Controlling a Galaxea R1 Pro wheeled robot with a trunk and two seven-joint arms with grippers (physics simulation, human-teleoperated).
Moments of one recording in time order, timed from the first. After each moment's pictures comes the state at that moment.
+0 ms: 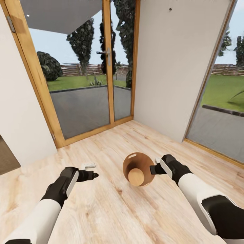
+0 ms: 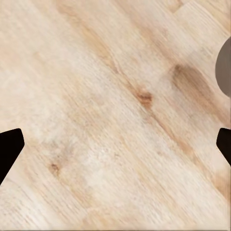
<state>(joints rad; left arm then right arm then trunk) -0.71 0.01 0.02 -0.79 0.05 0.77 -0.18 -1.00 -0.04 0.28 -0.38 -0.27 0.78 0.04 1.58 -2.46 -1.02</state>
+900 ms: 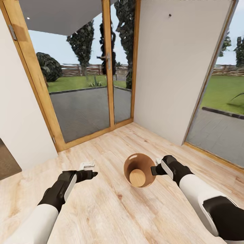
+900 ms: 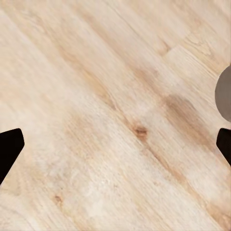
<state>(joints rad) -0.67 0.02 0.02 -0.82 0.06 0.63 -0.20 -0.99 -0.05 0.29 -0.39 -0.26 0.78 0.05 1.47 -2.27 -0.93</state>
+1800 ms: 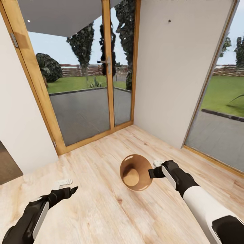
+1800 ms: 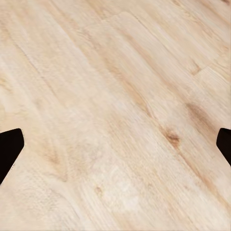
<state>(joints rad) -0.35 0.14 0.20 -1.08 0.06 0.48 -0.31 -0.85 -0.09 0.31 -0.63 -0.26 0.78 0.14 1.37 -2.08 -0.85</state>
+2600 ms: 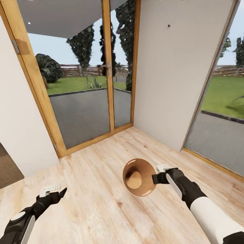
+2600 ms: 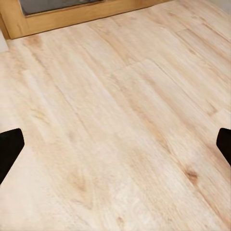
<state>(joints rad) -0.21 0.13 0.33 -1.23 0.06 0.33 -0.31 -0.75 -0.14 0.32 -0.73 -0.26 0.73 0.14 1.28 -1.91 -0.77</state>
